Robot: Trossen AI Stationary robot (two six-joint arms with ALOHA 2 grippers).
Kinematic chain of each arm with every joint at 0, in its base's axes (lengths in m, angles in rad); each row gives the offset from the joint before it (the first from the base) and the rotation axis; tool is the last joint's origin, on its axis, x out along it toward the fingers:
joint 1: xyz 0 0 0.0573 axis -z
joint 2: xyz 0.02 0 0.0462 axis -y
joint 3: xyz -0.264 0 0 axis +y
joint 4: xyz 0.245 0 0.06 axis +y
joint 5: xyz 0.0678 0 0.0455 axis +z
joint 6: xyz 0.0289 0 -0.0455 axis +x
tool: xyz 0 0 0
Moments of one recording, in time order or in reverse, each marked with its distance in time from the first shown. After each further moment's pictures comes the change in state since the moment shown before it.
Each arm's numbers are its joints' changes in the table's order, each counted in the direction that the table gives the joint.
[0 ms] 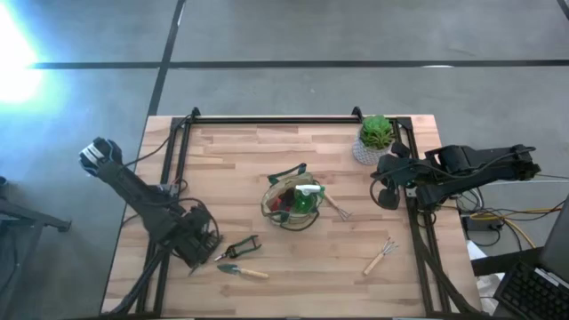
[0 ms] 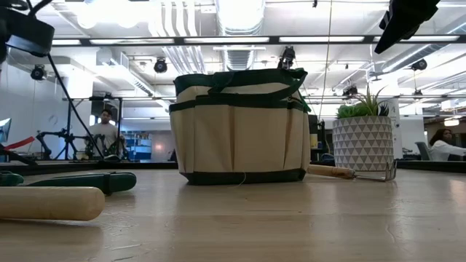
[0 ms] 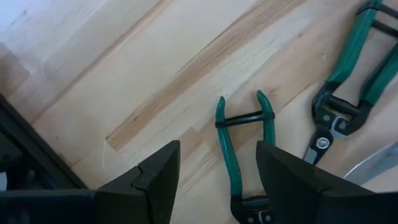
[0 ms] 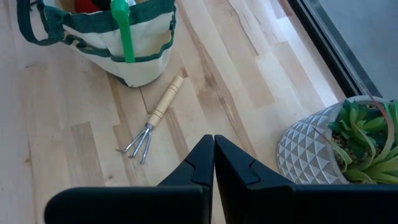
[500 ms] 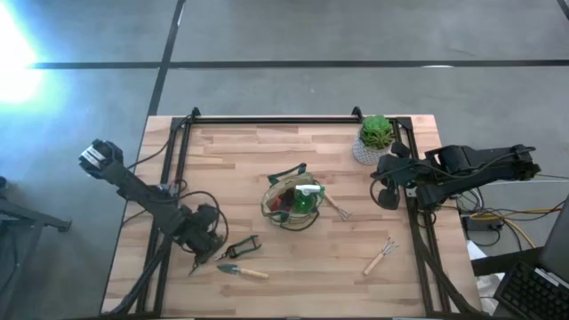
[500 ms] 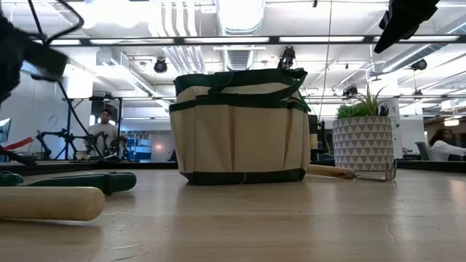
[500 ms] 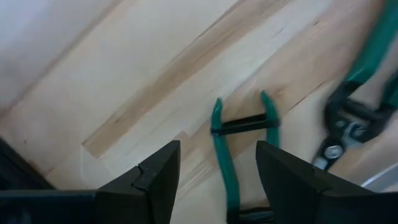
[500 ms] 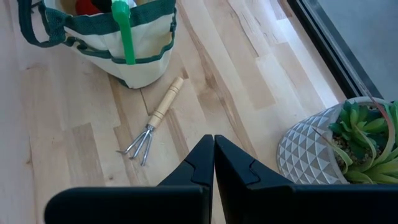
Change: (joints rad) left arm -0.104 -0.018 0.082 -0.140 -0.099 0.101; right arm 0.000 0.000 0.000 -0.005 0.000 0.000
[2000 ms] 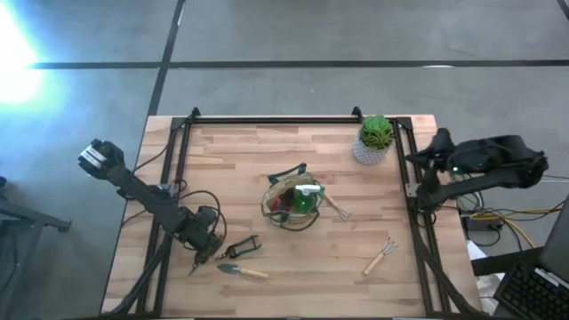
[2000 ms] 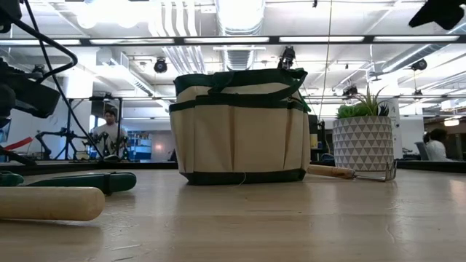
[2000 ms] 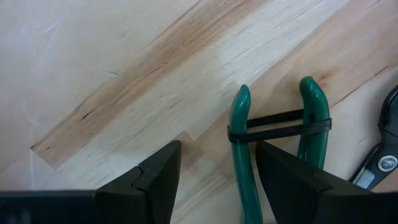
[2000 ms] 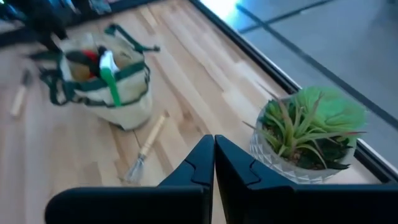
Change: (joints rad) left arm -0.019 0.005 0.195 -0.256 -0.078 -0.028; right arm 0.000 0.419 -0.064 0.178 -0.099 0.062
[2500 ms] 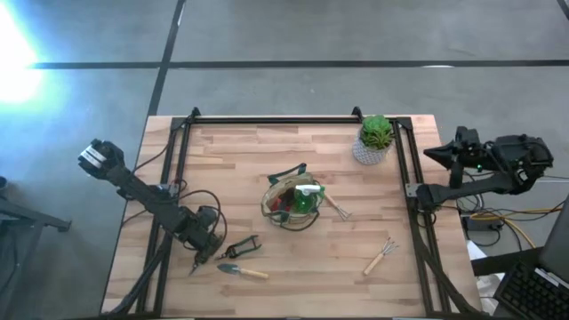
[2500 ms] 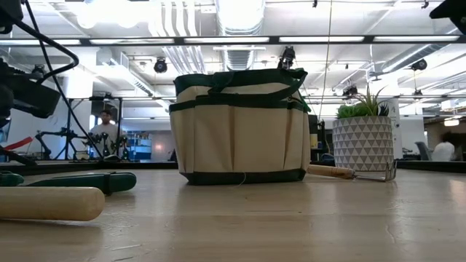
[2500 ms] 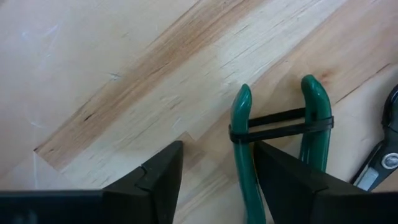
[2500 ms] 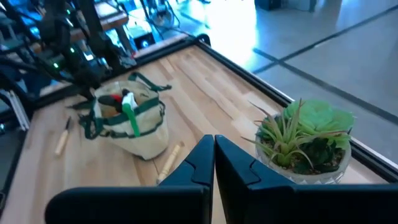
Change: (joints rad) left arm -0.006 0.000 0.001 0.002 -0.002 0.027; right arm 0.000 0.259 0.000 0.000 0.004 -0.002
